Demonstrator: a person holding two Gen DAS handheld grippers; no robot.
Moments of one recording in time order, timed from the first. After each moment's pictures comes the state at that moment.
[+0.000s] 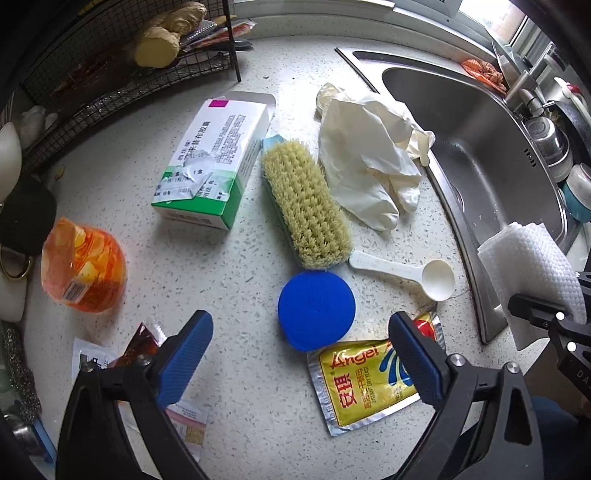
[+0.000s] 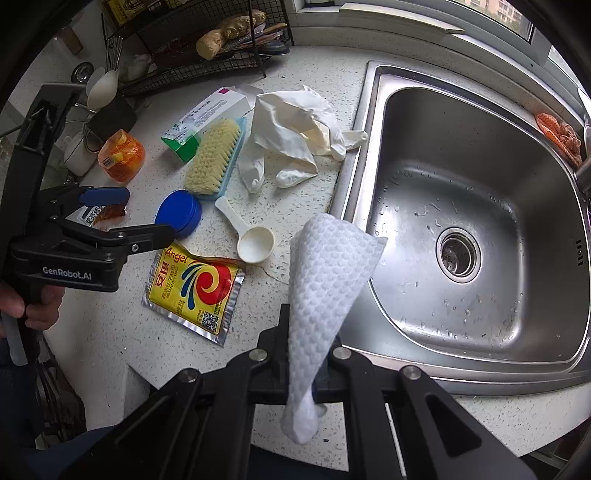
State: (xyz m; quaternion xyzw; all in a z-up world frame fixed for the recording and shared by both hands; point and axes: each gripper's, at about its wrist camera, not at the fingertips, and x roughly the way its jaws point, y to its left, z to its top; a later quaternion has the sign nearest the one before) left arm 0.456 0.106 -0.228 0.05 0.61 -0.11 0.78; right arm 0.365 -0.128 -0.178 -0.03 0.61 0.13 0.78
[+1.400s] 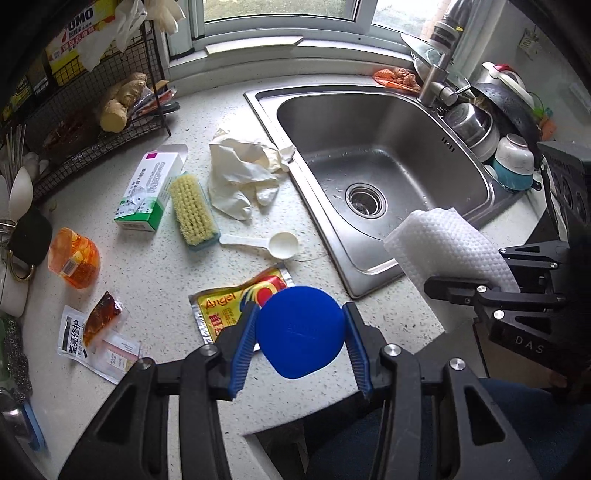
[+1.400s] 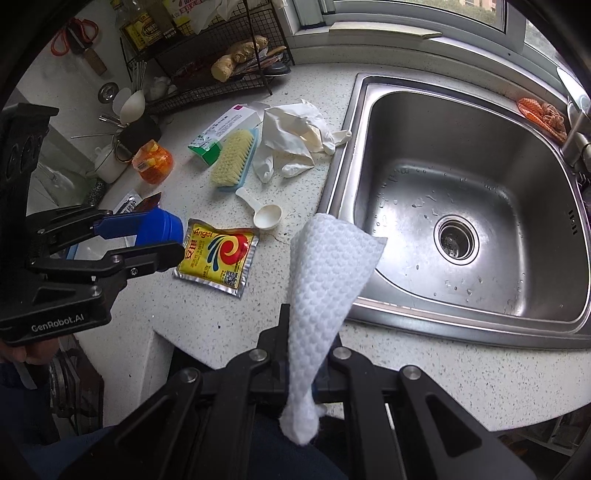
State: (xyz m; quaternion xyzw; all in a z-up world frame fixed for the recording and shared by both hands) left arm 0.352 0.029 -0.152 0.06 0.55 -0.19 0.81; right arm 0.308 -0.162 -0.147 0.01 0.58 0.16 0.80
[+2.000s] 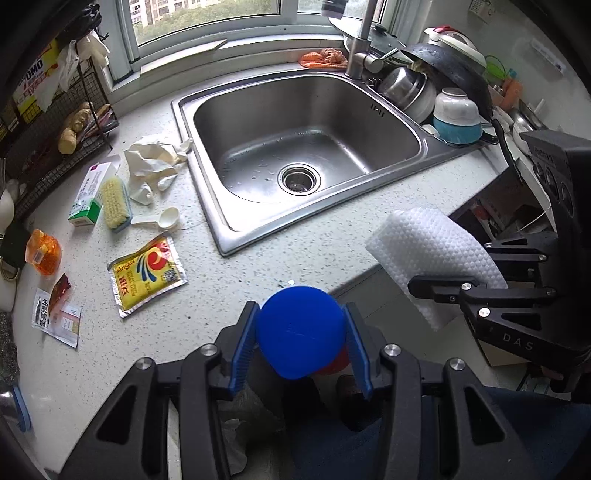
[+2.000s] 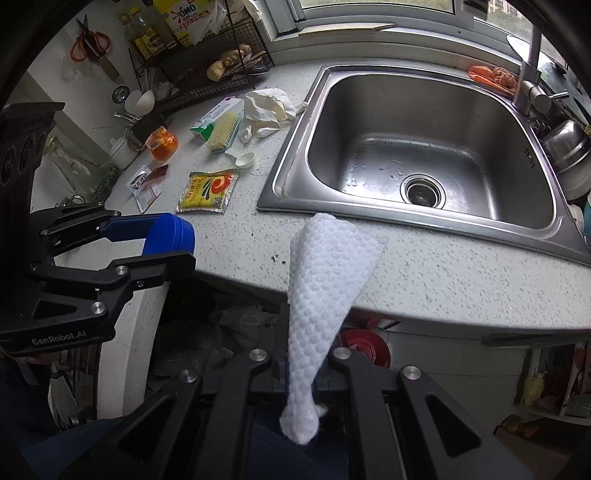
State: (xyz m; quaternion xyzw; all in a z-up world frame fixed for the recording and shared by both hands) left arm 0.256 -0.074 -0.141 0.10 0.54 -0.23 0.80; right arm 0.212 -0.236 -0.136 0.03 0.57 0.15 0.81
